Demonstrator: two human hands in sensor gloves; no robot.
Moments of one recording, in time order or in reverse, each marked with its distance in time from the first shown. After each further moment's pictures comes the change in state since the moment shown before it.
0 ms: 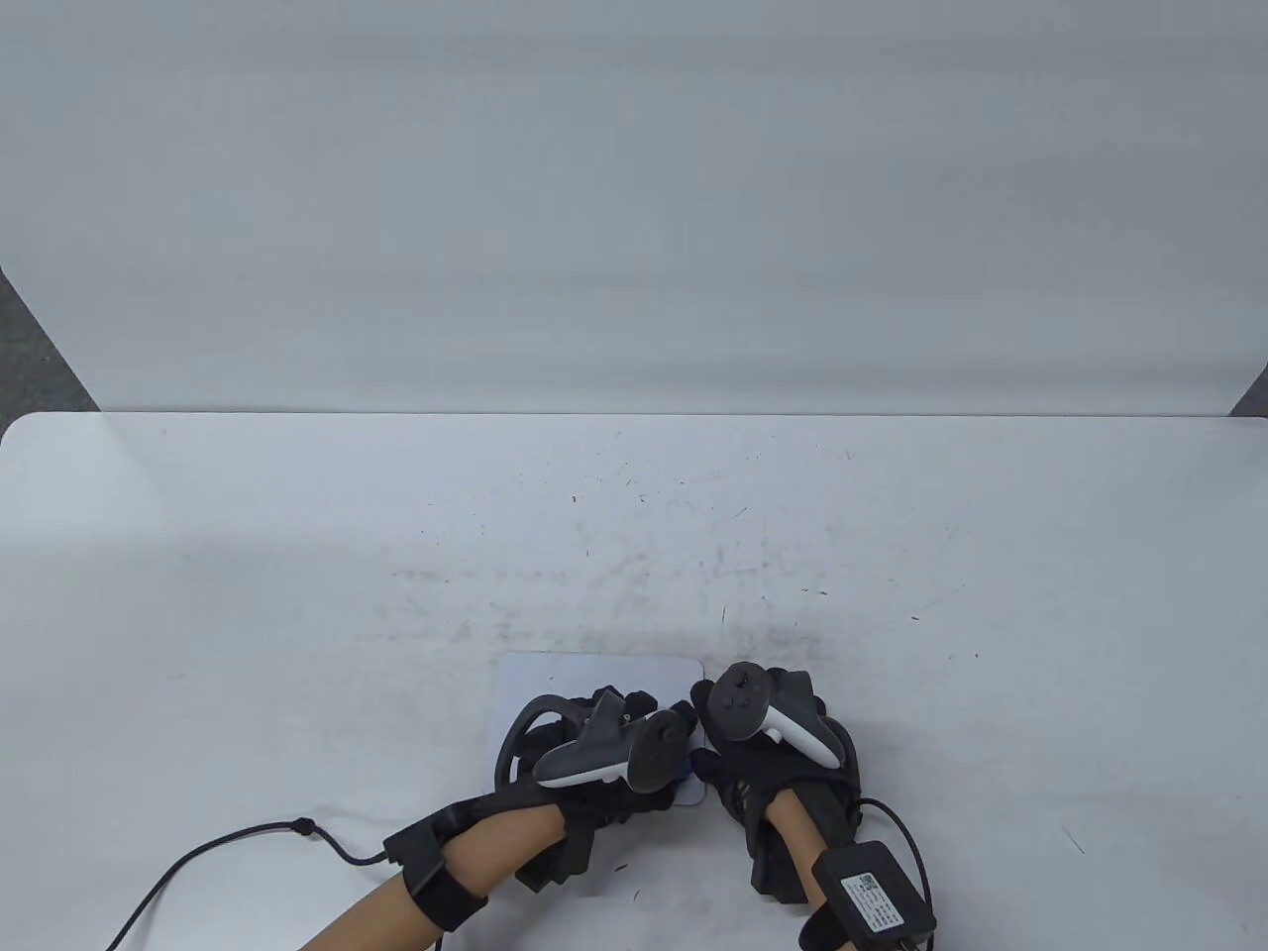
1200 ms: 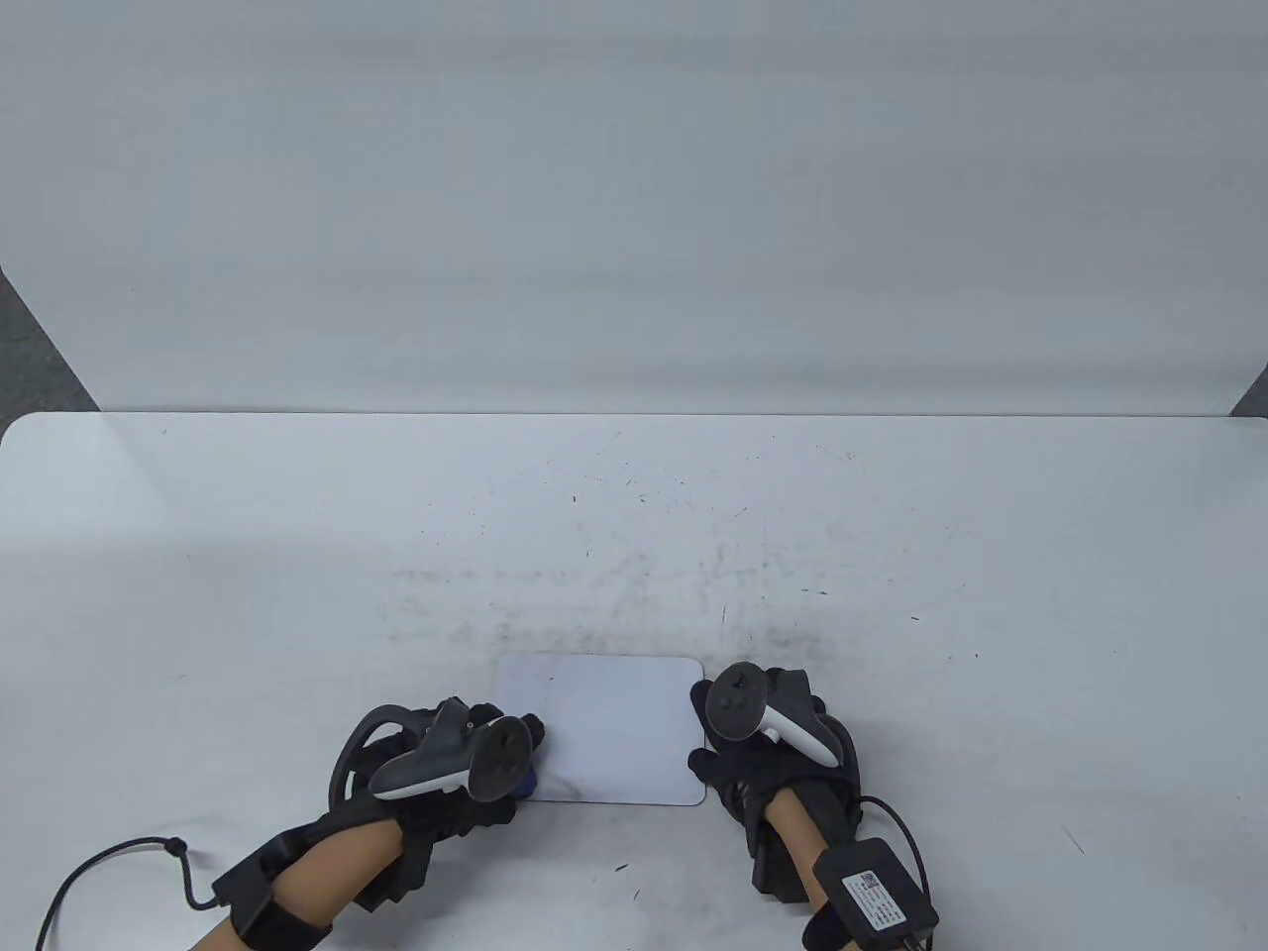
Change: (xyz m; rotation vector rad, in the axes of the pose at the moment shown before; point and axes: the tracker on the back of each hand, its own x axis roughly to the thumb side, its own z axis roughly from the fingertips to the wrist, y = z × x) left_hand -0.105 -0.011 0.078 -0.083 0.132 -0.093; right_hand 0.002 -0.001 0.000 -0.003 -0.002 0.023
